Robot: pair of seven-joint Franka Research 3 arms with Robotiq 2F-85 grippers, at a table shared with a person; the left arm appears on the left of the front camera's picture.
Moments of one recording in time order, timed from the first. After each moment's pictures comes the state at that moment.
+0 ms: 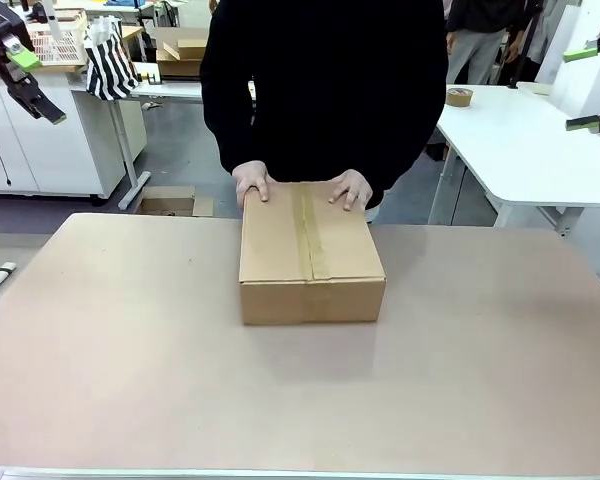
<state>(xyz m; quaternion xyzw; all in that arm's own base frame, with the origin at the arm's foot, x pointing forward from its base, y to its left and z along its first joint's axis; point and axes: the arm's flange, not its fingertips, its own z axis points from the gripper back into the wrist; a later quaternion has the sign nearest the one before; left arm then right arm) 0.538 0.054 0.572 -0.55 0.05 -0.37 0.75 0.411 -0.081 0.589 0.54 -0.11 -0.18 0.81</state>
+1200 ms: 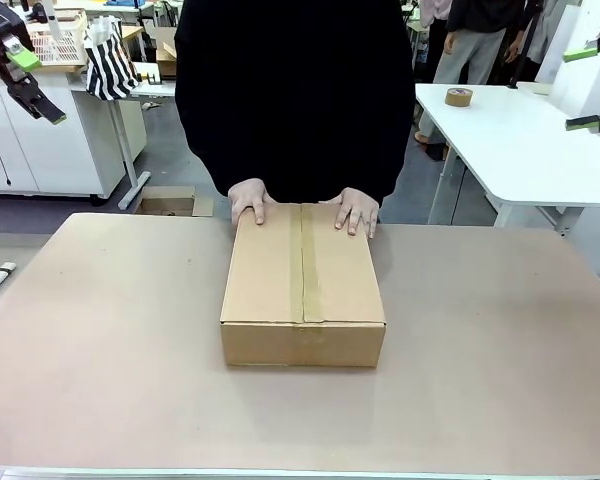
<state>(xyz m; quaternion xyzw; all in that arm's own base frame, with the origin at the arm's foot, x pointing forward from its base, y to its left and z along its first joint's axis) 0.541 0.047 0.580 -0.54 0.03 -0.39 0.75 0.410 -0.075 0.597 0.54 -0.13 -0.15 0.82</state>
